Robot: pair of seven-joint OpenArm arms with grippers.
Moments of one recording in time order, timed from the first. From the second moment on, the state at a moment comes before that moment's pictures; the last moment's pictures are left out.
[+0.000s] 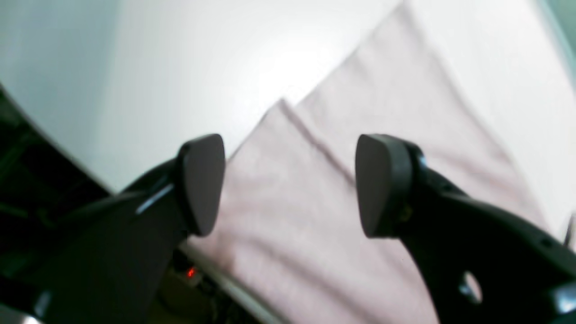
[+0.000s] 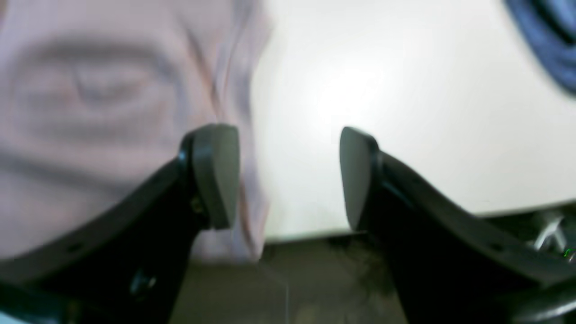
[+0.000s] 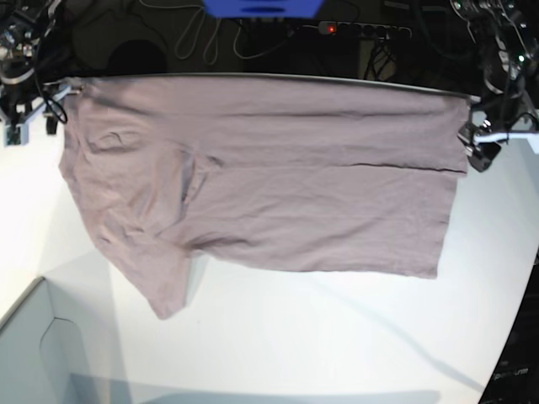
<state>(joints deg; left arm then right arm) 20.4 -2.7 -35.3 101.3 -37.2 1.3 32.4 -19.7 -0.6 47.9 99.0 -11.9 38.9 -22.4</state>
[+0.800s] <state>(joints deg) -27.6 -17.8 3.5 32.7 -32.9 0.5 11.5 2.4 1.6 40.5 81.8 -26.0 39.7 -22.7</state>
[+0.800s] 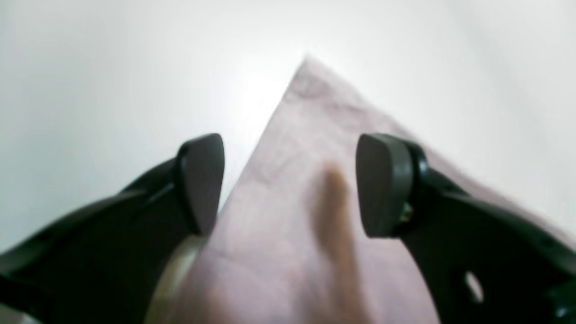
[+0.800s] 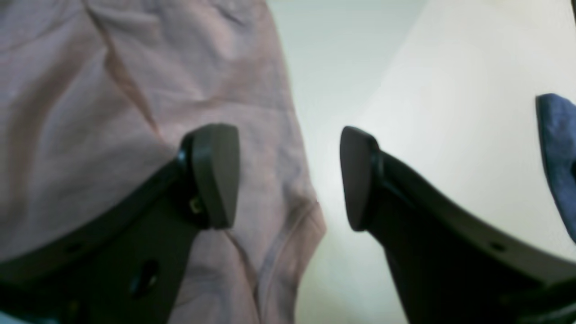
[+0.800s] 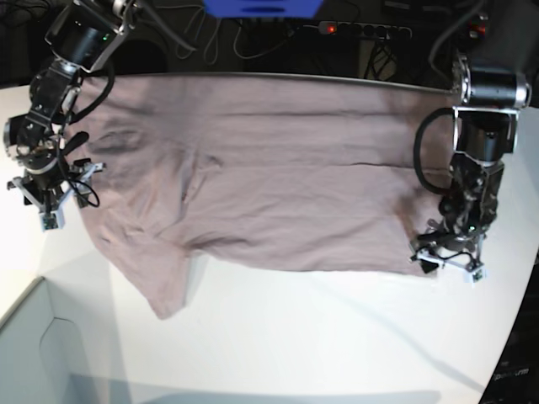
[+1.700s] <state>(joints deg) -31.5 -15.6 12.5 19.3 -32.5 0.6 0.2 25.4 10.7 35.4 43.6 -26.2 38.0 -20.3</state>
